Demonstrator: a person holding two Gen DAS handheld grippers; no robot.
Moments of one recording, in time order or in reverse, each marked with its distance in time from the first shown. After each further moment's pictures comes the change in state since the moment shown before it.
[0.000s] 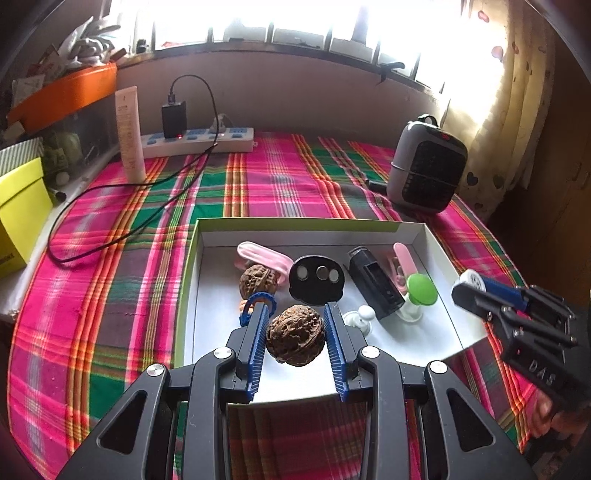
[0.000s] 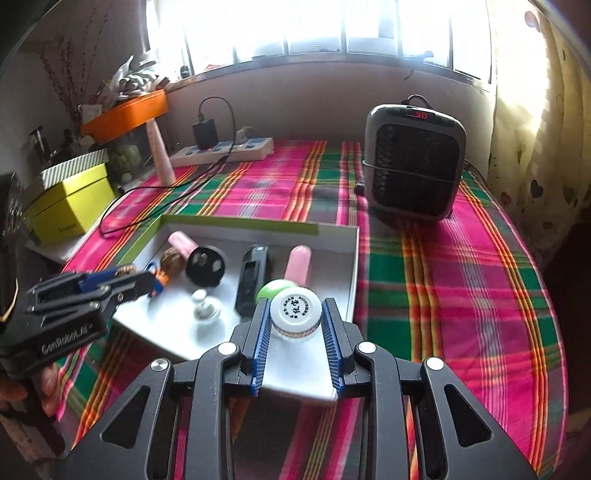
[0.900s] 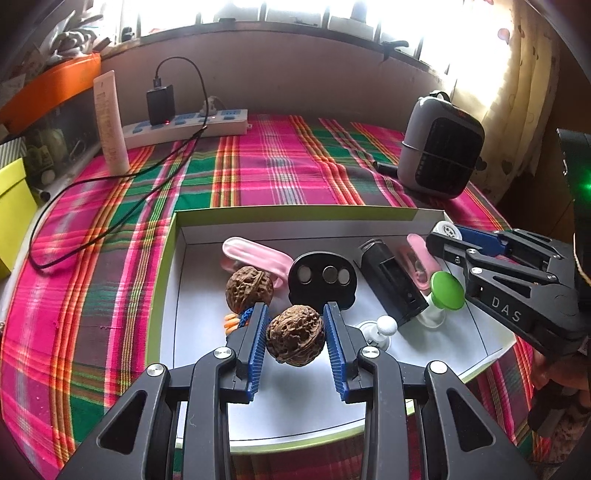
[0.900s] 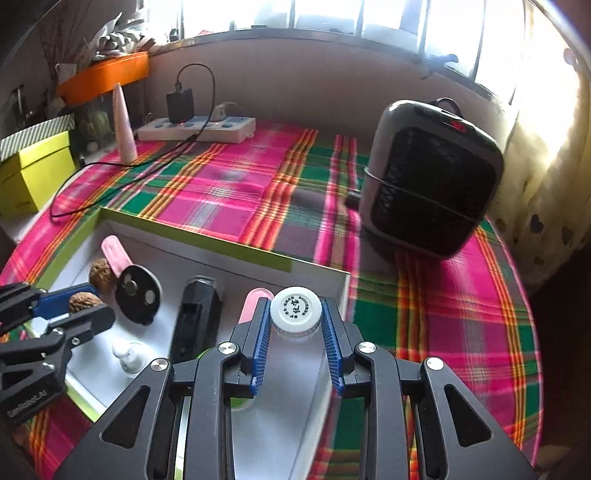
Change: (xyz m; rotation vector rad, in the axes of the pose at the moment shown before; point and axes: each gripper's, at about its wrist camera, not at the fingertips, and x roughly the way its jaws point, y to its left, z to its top) left arm 0.033 -0.003 0.004 0.023 0.056 0.013; right arm 0.055 -0.005 0.031 -0.111 0.077 -0.081
